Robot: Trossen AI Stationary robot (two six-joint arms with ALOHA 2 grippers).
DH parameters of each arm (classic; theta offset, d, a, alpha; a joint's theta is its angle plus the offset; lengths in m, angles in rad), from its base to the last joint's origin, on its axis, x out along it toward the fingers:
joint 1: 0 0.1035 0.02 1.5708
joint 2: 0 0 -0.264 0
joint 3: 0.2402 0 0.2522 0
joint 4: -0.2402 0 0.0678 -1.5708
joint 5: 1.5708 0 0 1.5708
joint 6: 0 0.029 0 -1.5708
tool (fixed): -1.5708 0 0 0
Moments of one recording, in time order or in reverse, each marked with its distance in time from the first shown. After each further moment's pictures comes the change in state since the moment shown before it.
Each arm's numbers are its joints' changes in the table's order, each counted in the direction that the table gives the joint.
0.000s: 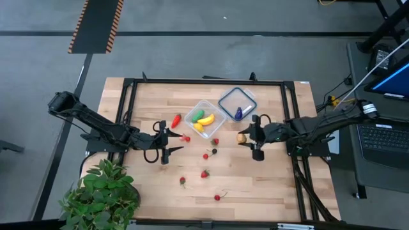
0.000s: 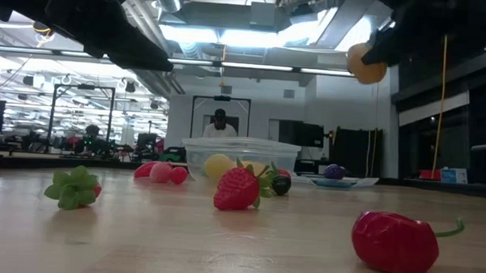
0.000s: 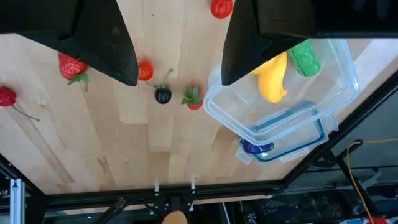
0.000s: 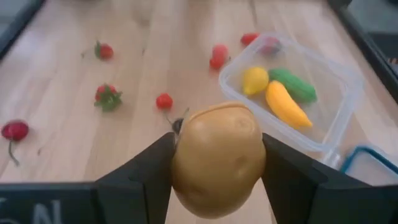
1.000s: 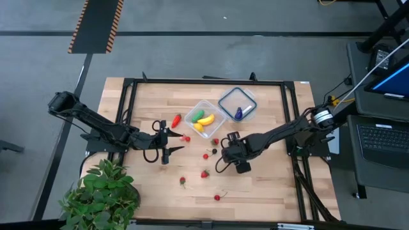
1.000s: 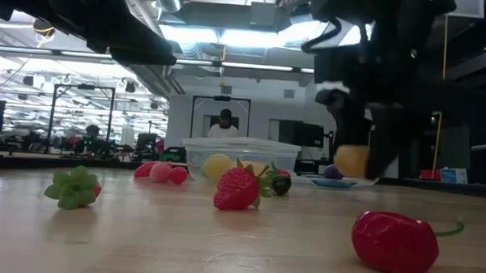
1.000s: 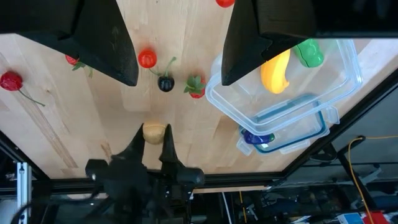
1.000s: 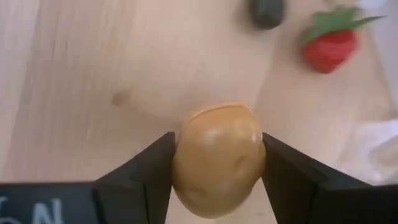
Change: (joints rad) left arm 0.000 0.000 0.000 0.046 0.000 -0.005; right arm 0.051 -0.760 0.461 -0.462 0.044 -0.124
